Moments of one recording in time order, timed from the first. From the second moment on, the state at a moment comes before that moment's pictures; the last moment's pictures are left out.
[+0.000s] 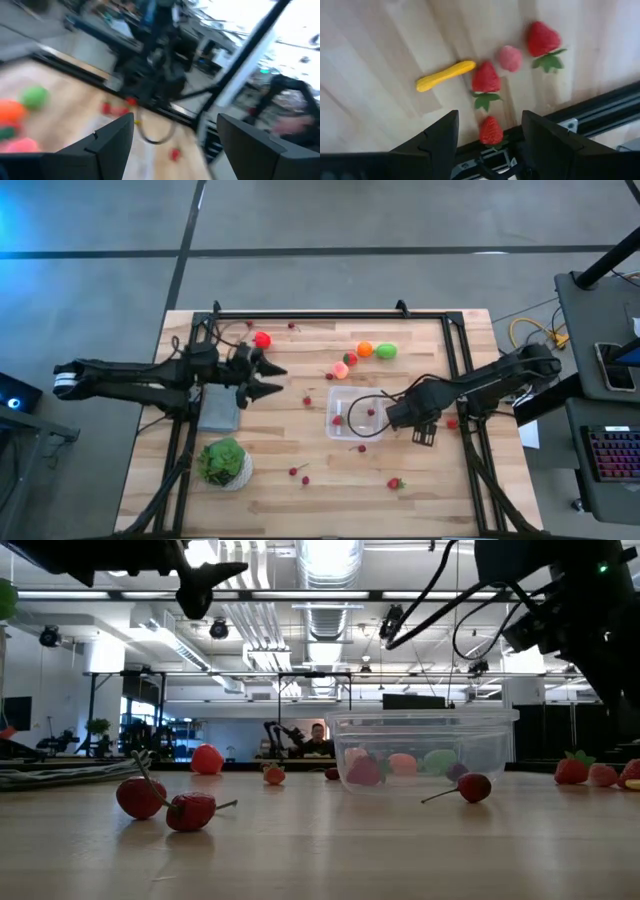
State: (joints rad) left arm 0.13 0.82 0.54 0.30 0.19 -0.47; right arm 0.26 1.48 1.00 -1.38 0.03 0.58
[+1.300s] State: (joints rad) left arm 0.99 1.58 1.07 -0.63 -0.13 -0.51; right arm 0.16 1.37 1.01 -1.35 0.14 0.71
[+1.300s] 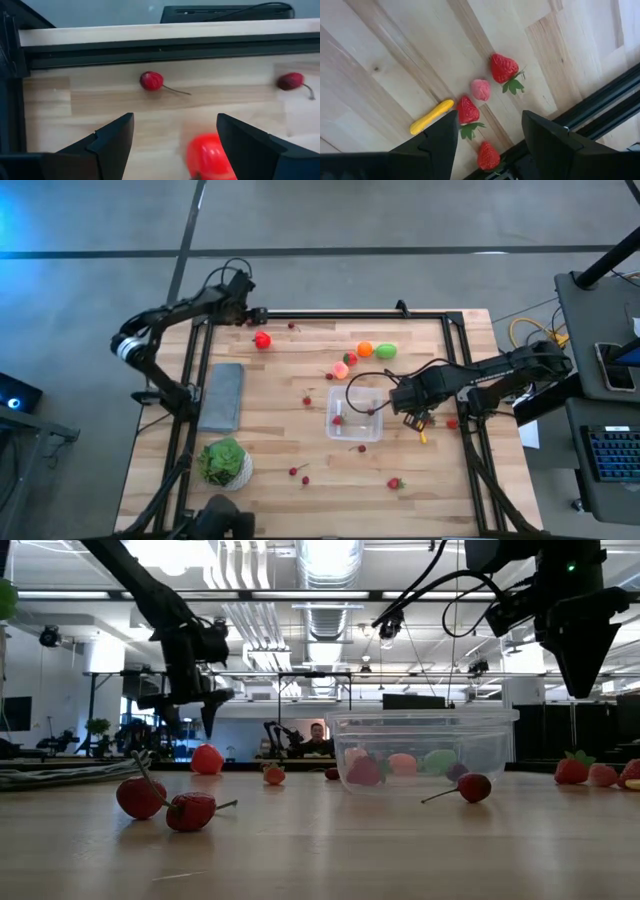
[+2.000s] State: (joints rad) left arm 1.02 1.73 1.11 -0.61 -0.11 -0.54; right arm 0.16 1.37 1.01 -1.32 0.16 0.71
